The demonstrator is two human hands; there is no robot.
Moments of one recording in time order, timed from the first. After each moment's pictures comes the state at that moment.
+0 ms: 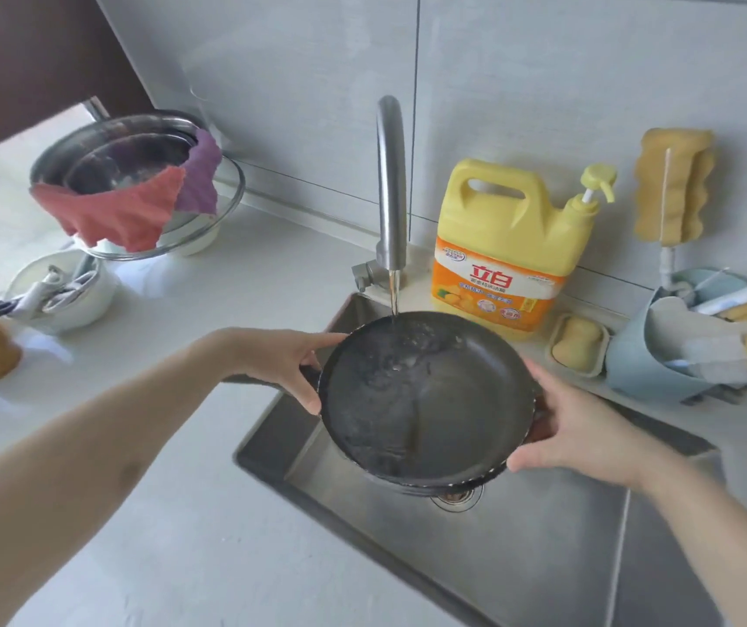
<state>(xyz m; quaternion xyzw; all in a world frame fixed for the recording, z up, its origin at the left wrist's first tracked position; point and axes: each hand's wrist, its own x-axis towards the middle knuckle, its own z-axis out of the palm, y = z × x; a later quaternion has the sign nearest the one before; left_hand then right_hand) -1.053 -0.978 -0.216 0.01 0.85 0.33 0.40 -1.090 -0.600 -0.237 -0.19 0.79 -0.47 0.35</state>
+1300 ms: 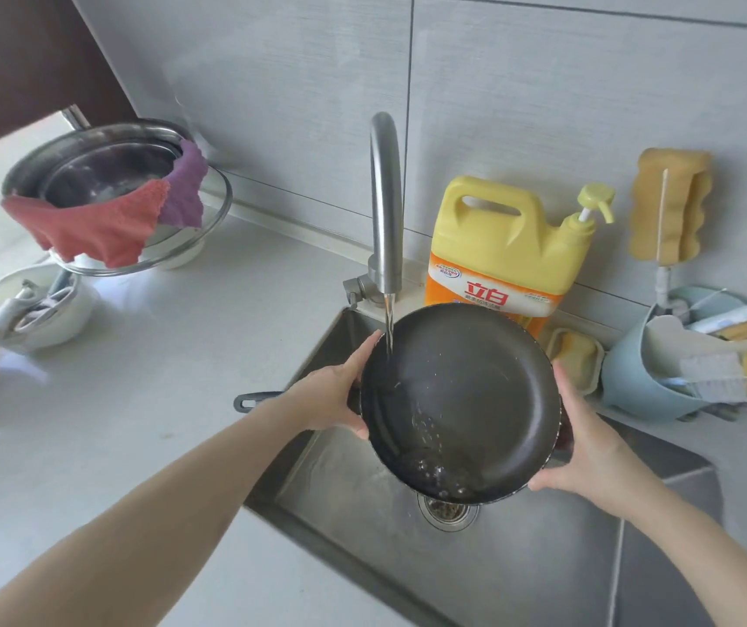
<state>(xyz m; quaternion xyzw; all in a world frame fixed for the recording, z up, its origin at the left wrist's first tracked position) -1.069 -0.924 -0.292 -0.01 0.93 0.29 0.23 -1.104 -0.570 -0.290 -0.16 0.88 -0.38 0.23</state>
